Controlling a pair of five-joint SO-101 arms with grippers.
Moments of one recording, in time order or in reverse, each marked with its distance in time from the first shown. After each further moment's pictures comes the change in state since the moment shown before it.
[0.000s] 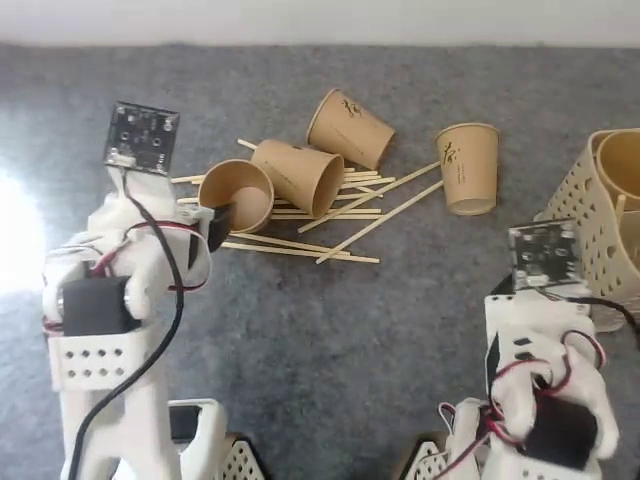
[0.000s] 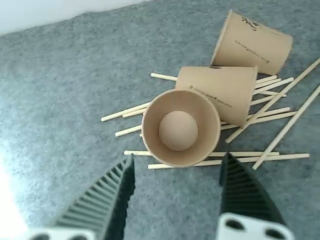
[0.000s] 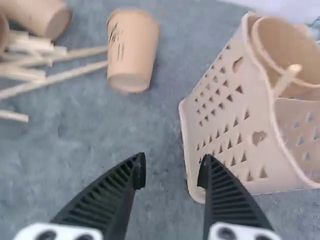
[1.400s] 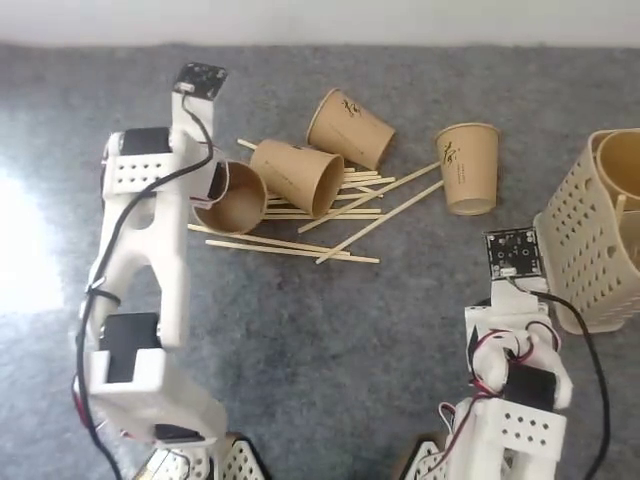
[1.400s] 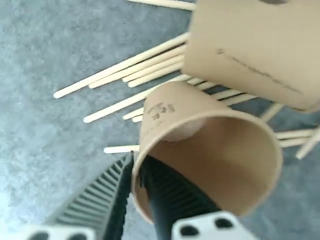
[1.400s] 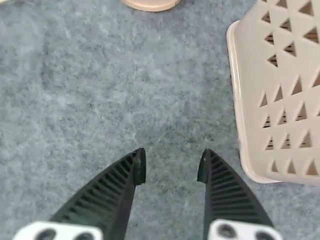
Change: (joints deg) left arm -0.4 56.9 -29.9 1.2 -8.1; right arm 0.0 0.1 32.1 -21.6 -5.2
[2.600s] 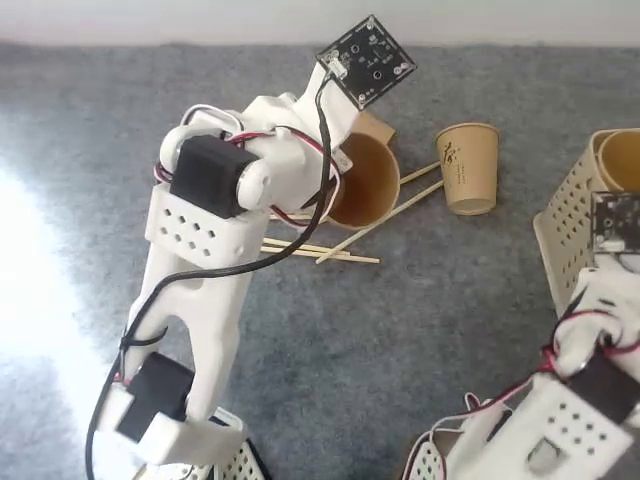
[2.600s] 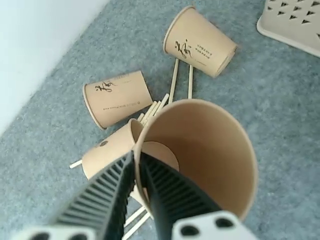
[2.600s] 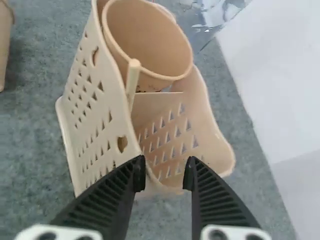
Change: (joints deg) left arm 31.1 -11.8 -33.3 21.7 -5.8; right arm 24.7 17.8 -36.0 -1.7 17.9
